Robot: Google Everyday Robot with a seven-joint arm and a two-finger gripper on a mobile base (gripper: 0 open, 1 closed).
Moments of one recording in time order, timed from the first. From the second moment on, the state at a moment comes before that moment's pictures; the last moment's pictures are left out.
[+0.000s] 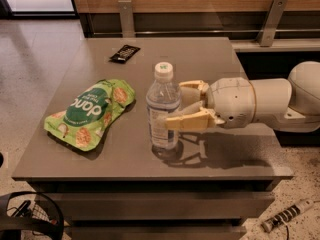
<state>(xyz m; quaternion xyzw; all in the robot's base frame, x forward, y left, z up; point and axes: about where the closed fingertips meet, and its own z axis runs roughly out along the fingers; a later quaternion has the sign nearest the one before) 0.438 -0.021 0.930 -0.53 0.51 0.46 0.50</state>
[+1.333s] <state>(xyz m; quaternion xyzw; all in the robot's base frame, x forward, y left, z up) 0.647 -0.113 1.039 -0.49 0.58 0.35 0.54</state>
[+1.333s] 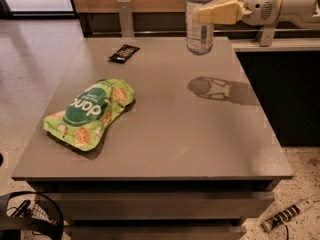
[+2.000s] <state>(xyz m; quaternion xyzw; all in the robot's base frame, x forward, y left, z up) 0.736 -0.074 1.030 -0.42 0.57 0.34 0.62</state>
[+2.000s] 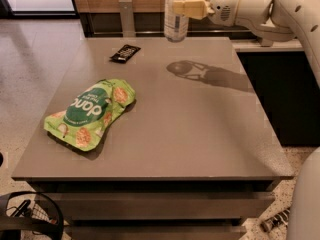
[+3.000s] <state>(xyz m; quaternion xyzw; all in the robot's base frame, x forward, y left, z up) 0.760 -0.014 0.978 -0.37 0.61 0.31 0.63</state>
